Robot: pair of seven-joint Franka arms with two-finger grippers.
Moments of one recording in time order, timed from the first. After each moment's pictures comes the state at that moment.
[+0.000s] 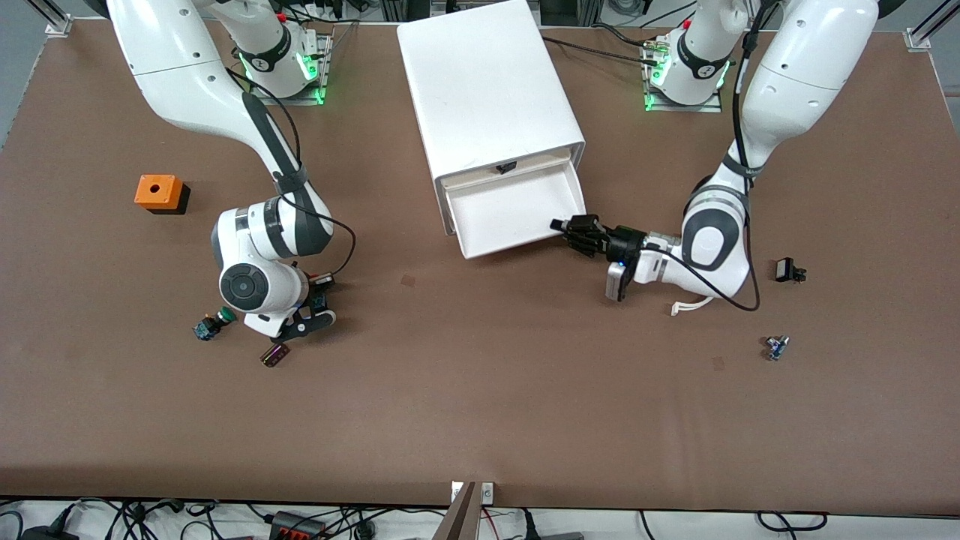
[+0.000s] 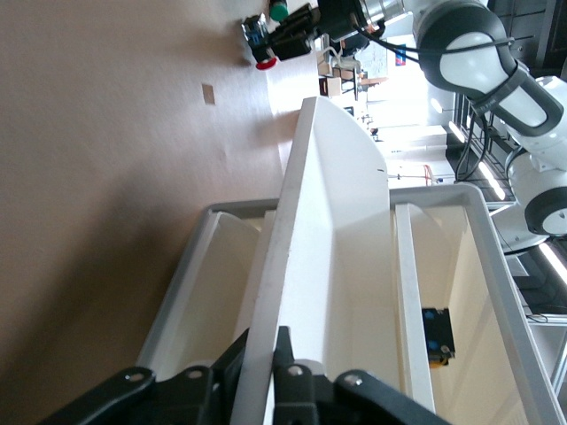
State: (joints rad) left arm -0.07 0.67 -0.14 -1.86 -1.23 1.72 1.02; right arm 0.30 0.70 -0.04 -1.65 0.01 2.10 -0.11
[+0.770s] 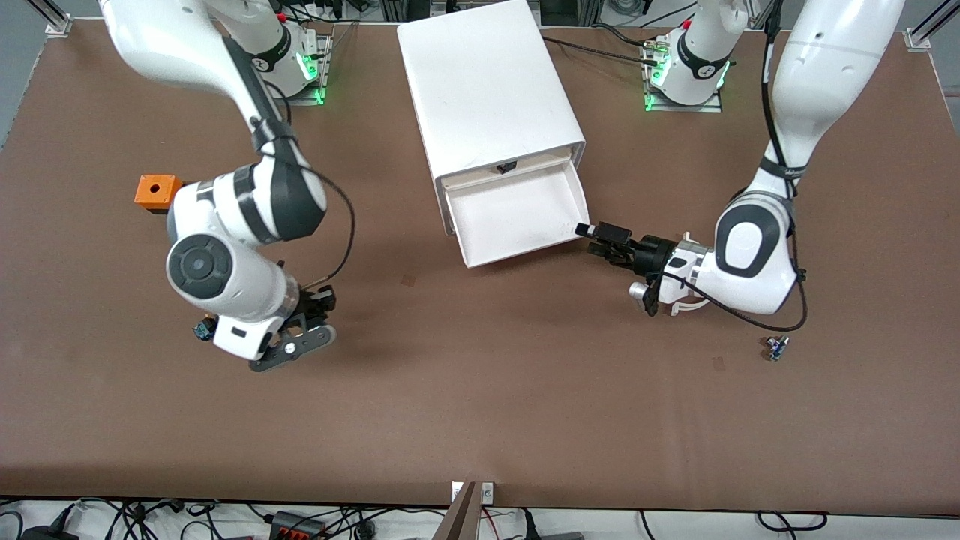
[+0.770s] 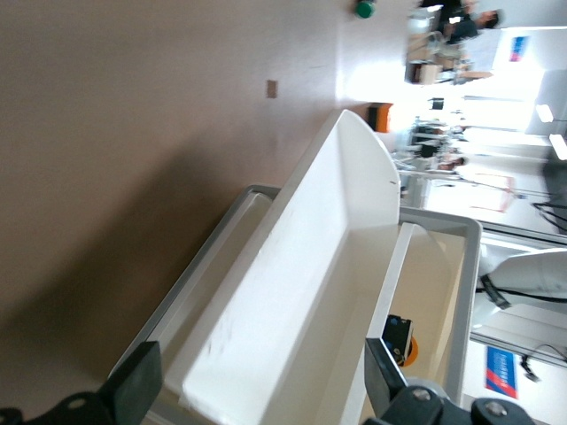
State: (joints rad) left arm -0.05 0.54 -0.13 -1.74 -0.94 1.68 0.54; right arm 0.40 0.67 -0.03 -1.19 0.02 1.85 -0.11
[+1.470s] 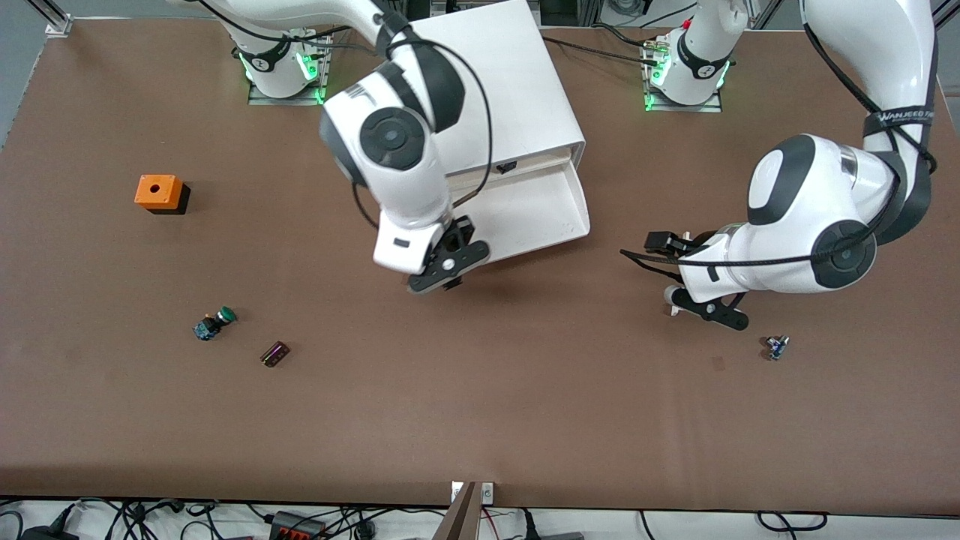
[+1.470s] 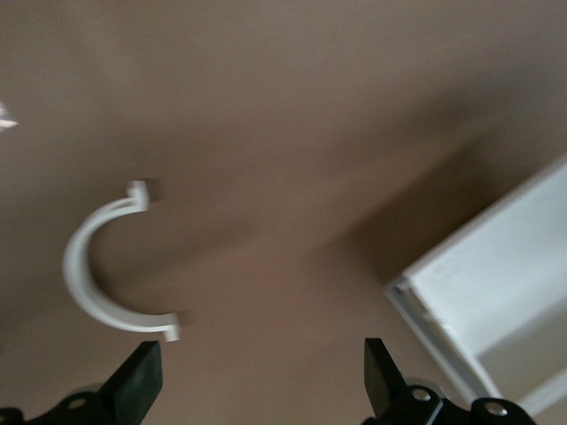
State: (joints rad) left arm -0.10 0.46 -0.15 -1.41 -0.07 1.59 0.10; right arm 0.71 0.67 -0.03 -1.10 0.02 1.83 0.21
